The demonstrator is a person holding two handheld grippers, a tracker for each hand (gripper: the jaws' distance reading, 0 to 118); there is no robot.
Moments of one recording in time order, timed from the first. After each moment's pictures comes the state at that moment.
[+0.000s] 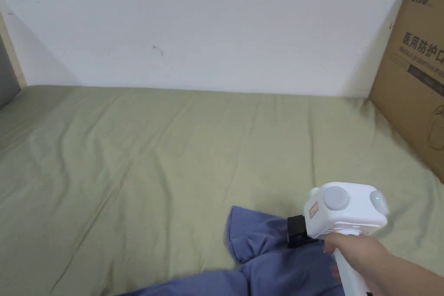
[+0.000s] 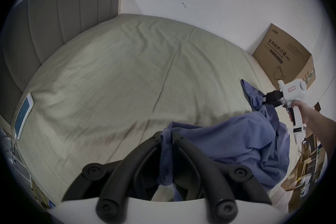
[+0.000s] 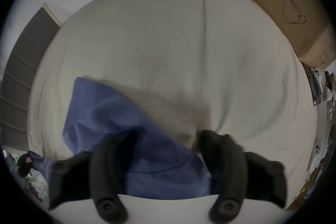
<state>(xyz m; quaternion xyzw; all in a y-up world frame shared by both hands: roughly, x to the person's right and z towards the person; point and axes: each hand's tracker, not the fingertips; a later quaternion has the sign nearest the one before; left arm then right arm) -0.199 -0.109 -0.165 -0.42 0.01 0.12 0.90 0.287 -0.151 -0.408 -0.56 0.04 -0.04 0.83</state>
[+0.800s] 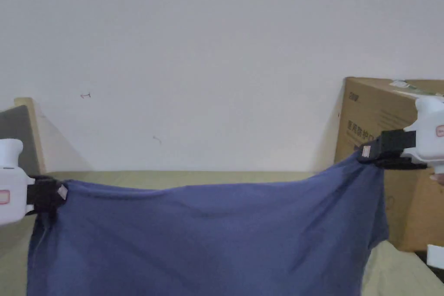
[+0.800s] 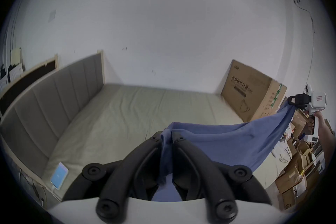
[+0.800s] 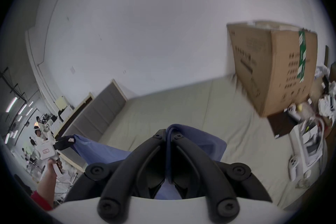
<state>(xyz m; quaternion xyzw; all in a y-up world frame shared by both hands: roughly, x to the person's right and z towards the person) -0.159 0.203 -0.116 -0.21 -0.05 0.05 0.98 0.424 0.249 -0.157 -0.24 0.16 -0.15 0.95</state>
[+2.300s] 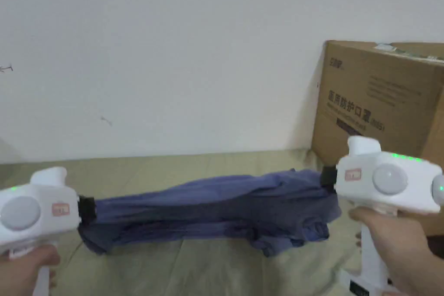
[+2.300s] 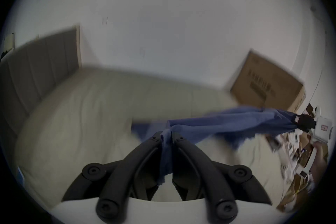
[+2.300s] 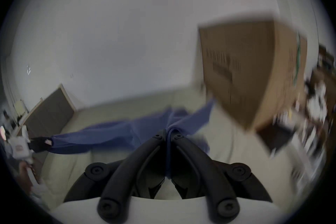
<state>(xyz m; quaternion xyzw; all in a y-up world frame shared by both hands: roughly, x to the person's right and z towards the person) -0.073 -0.024 -0.389 -0.34 -0.05 0.10 0.93 0.422 0.002 -0.357 -0.29 -0.02 -0.14 0.95</state>
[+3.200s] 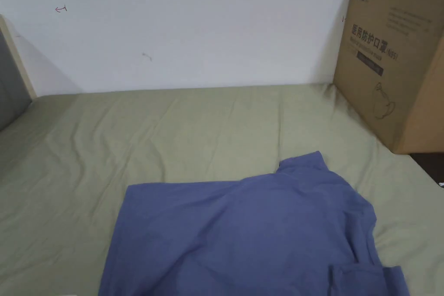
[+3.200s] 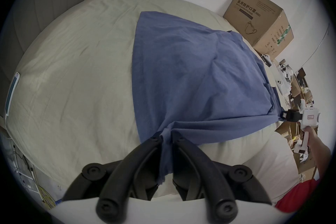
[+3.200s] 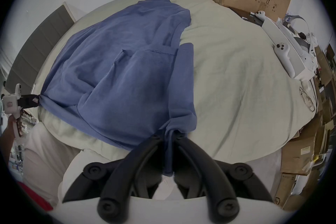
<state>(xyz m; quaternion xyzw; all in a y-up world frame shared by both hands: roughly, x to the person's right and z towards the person) -0.137 -0.140 -0.040 -0.49 -0.11 0.08 0.86 0.458 -0.141 -0.002 -0.52 0.02 -0.04 0.86</state>
